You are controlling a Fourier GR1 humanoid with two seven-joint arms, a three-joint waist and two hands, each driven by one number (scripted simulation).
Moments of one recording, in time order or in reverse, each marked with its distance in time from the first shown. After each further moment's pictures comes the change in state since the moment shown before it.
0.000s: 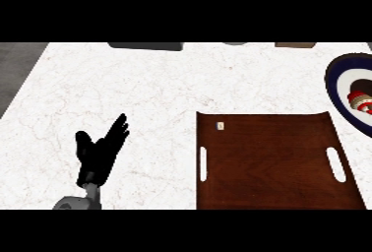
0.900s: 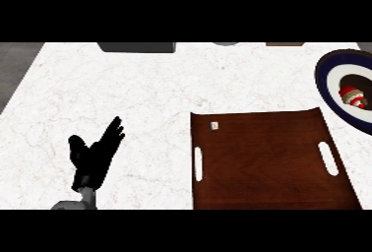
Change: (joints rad) left arm 0.029 0.005 0.023 0.002 0.008 0.001 -0.024; right arm 0.244 -0.103 0.006 -0.026 -0.015 0.340 -0.002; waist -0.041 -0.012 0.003
